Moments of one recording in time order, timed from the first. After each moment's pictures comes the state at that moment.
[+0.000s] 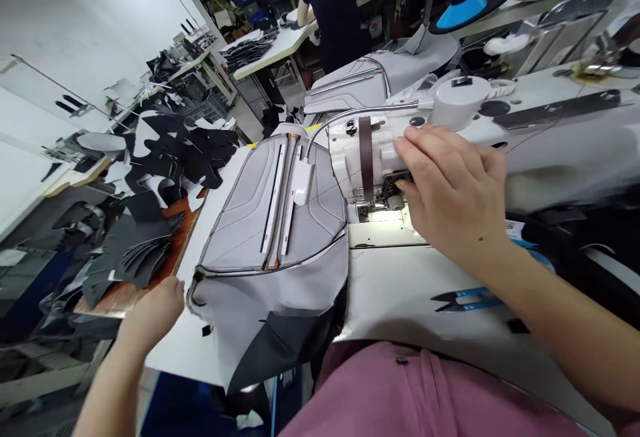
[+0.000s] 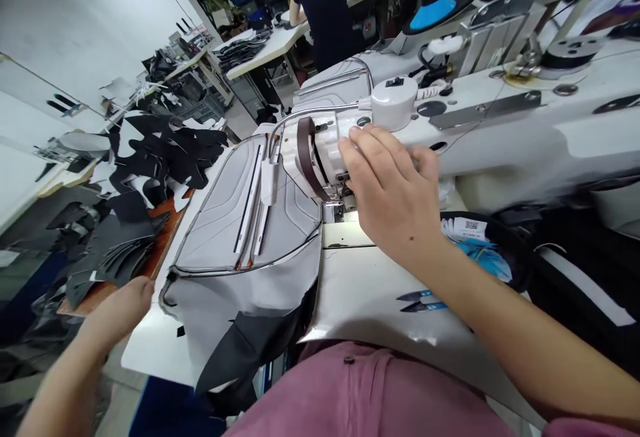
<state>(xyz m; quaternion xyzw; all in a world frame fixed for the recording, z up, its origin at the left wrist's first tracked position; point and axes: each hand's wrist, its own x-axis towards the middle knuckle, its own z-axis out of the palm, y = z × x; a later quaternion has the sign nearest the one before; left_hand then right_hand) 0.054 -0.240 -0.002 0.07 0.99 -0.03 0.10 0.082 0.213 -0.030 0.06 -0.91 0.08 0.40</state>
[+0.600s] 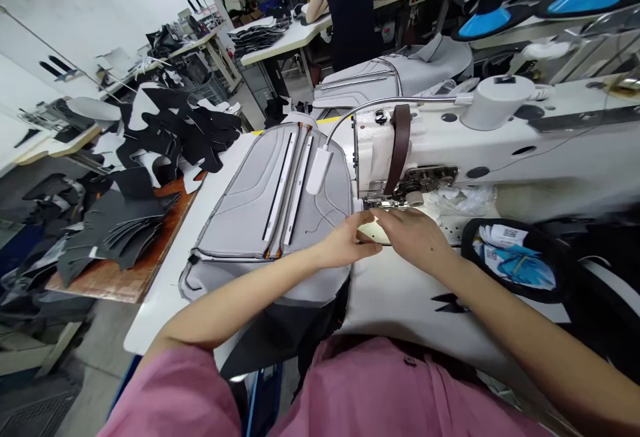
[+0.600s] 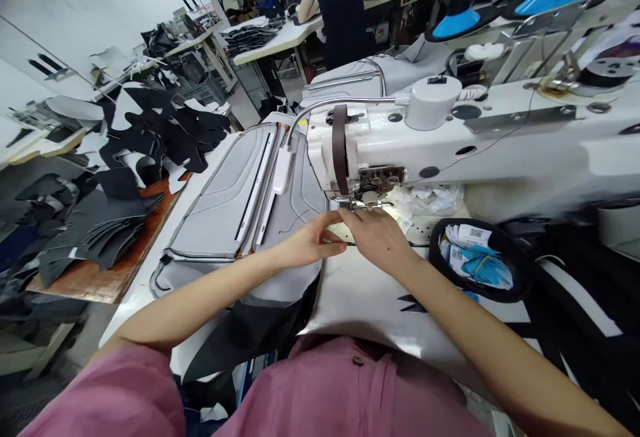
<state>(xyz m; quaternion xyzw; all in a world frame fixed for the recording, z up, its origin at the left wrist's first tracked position) 0.030 0.015 -0.095 0.26 0.72 0.55 0.32 0.079 0.188 -0.119 0.19 -0.96 0.04 0.20</state>
